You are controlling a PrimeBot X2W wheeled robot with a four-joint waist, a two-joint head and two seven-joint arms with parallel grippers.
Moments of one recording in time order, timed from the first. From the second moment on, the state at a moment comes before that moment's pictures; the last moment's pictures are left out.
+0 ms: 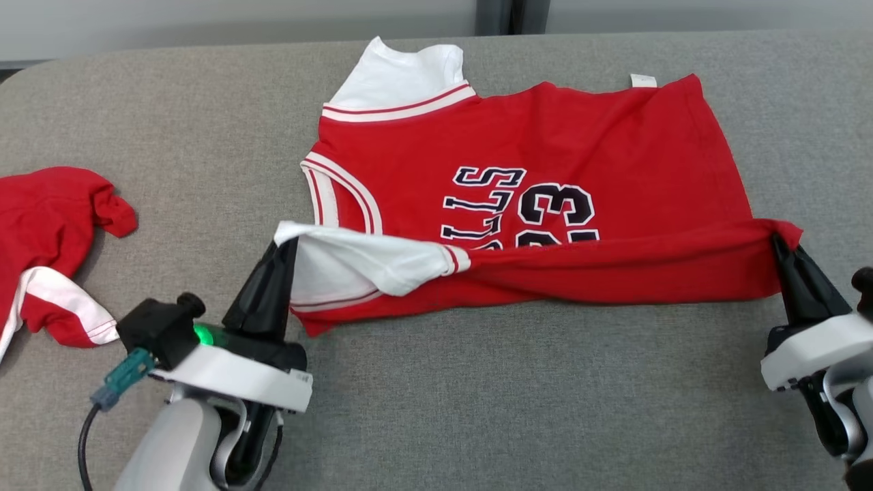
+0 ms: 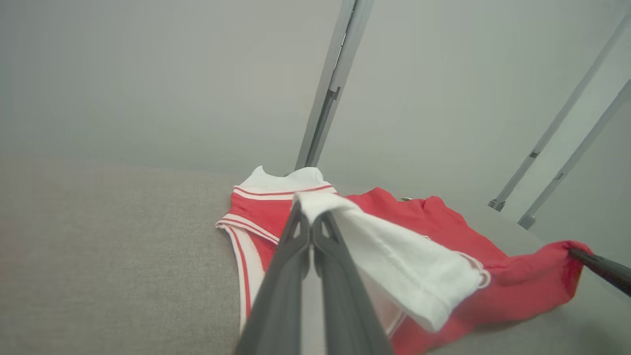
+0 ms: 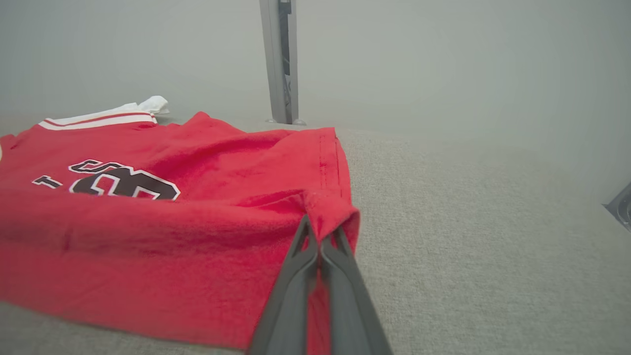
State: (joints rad) left arm -0.25 0.19 -0.29 0.17 -0.55 -0.12 -0.26; right arm -0.35 -0.39 0.24 0.46 0.43 0.13 -0.26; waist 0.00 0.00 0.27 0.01
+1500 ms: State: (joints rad) left arm -0.26 0.13 -0.35 0.44 -0.78 -0.01 -0.07; right arm -0.36 -0.29 0.14 0.49 0.32 0.13 -0.26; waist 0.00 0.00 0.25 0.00
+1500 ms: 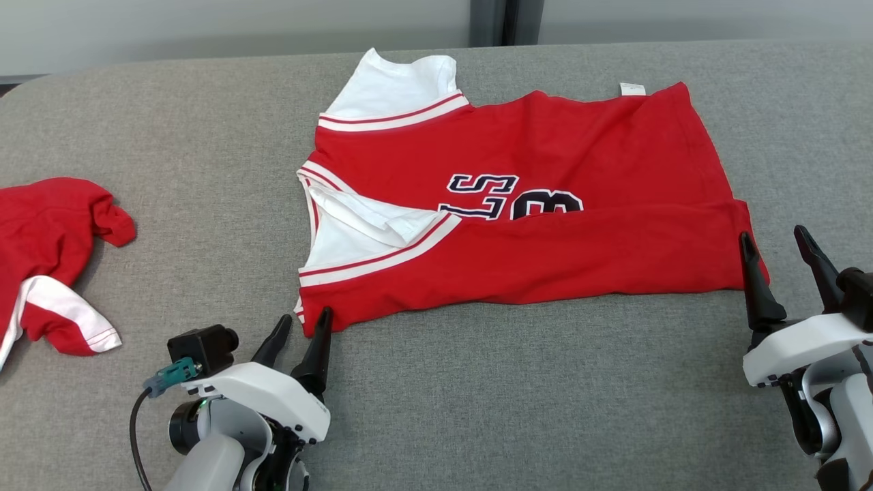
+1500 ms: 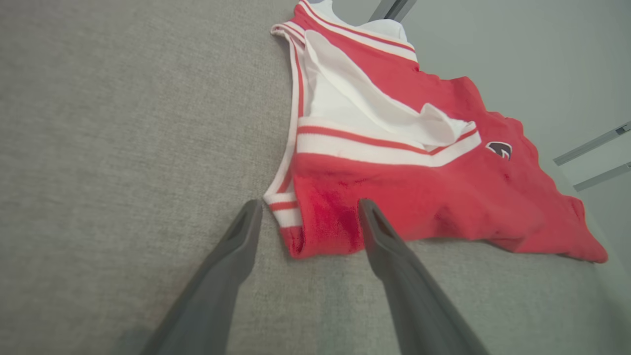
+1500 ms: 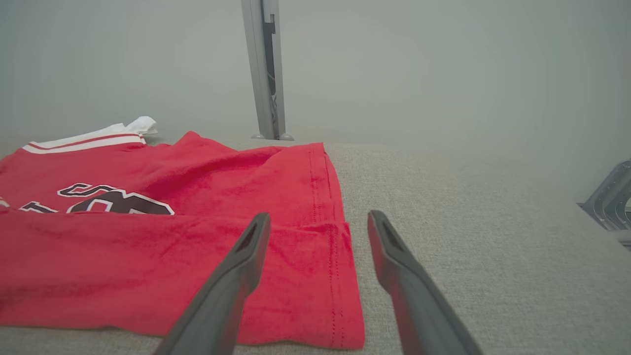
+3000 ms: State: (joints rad) left arm -0.14 0.21 -0.38 0.27 -0.80 0.03 0.02; right arm -0.40 -0.40 0.42 0.75 0.64 0.13 -0.26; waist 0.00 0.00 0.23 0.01
